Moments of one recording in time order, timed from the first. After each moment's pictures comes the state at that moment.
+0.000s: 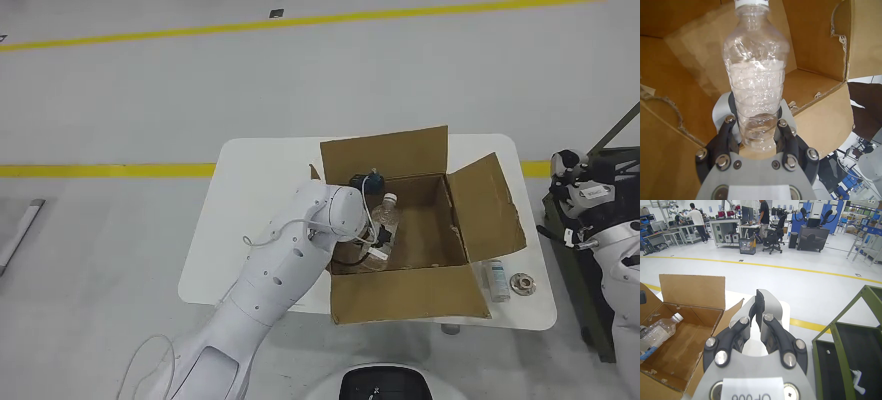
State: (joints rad) left arm 0.46 -1.49 -0.74 -1.23 0.69 0.31 -1.39; right arm -1.39 -1.26 1.88 -1.85 -1.10 -0.31 0.27
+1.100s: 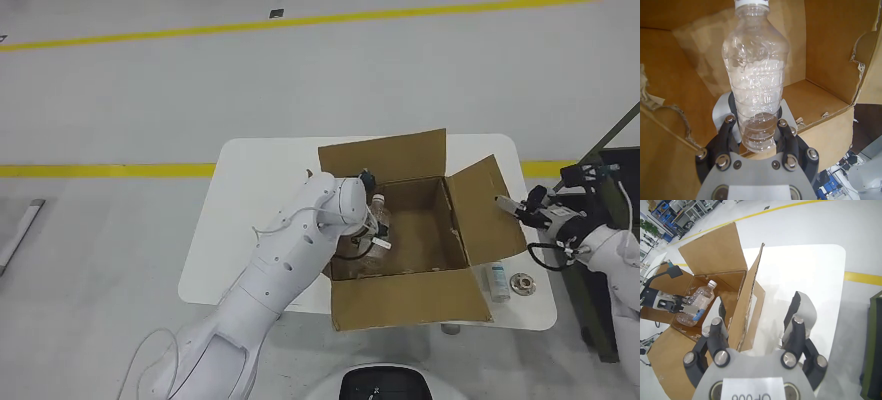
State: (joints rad) left arm 0.39 -1.54 -0.70 -1.05 0.67 0.44 -1.37; right arm -1.35 -1.22 1.86 -1.74 -0.65 -0.33 0.80
